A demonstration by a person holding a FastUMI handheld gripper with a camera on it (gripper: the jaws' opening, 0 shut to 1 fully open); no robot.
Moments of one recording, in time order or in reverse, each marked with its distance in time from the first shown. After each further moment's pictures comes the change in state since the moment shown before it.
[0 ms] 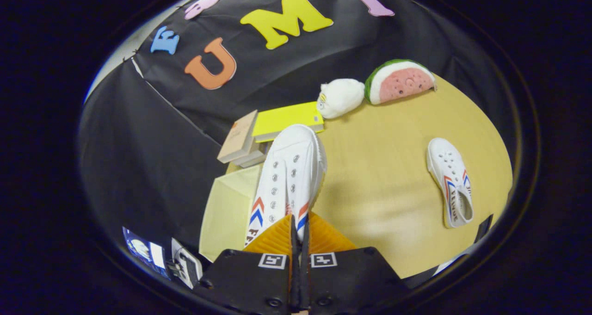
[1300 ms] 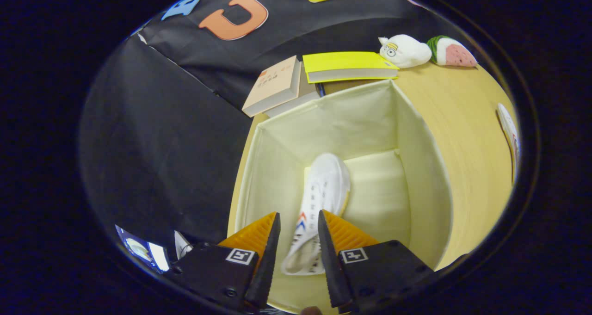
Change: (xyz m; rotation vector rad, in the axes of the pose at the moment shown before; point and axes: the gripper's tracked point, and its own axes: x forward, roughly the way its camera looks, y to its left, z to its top) arm 0.162 0.140 -0.110 -0.049 0.177 -0.006
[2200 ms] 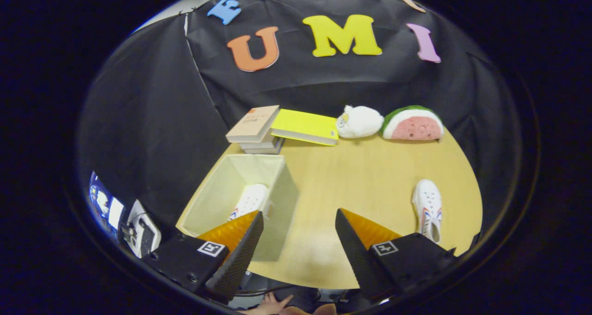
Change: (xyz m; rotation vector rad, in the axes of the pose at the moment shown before) arm -0.211 -0.192 0.045 -0.270 -0.222 -0.239
